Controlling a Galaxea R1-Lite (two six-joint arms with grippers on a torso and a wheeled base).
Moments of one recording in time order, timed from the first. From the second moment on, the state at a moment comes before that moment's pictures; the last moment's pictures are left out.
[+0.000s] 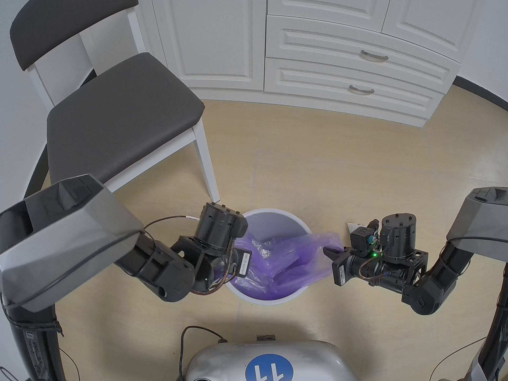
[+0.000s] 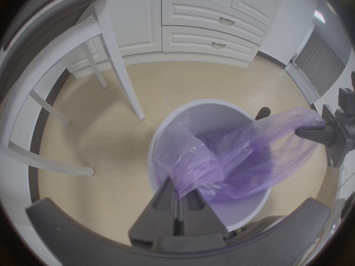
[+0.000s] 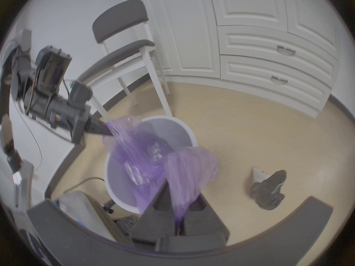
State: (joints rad) left arm -0.65 2.20 -1.05 -0.48 0.32 -0.17; right arm 0.46 2.11 -0.58 -1.16 0.08 -0.11
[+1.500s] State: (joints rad) left arm -0.41 2.15 -0.99 -0.48 0.28 0.02; right arm 0.24 2.28 -0.56 -1.17 0.02 -0.52
